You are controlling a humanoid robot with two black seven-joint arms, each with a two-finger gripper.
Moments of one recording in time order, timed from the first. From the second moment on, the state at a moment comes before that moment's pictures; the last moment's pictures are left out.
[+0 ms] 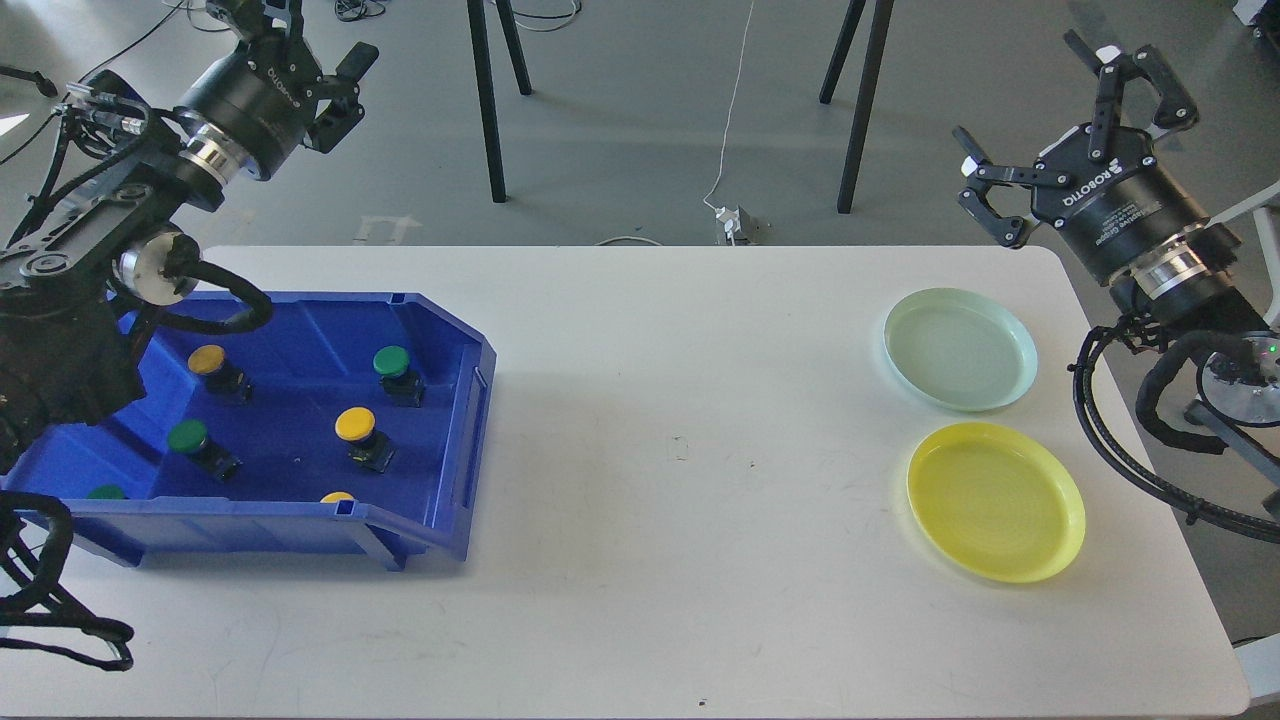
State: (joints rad) left arm -1.01 0.38 -0.53 -0.45 0.34 -0.49 -0.49; right arm 0.65 -0.69 0.72 1.20 0.23 0.42 0.29
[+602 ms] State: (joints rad) left arm -0.85 0.37 -0.83 -0.68 0.16 -0.49 -0.49; right arm 0.63 -0.68 0.72 1.21 0.23 0.35 0.32
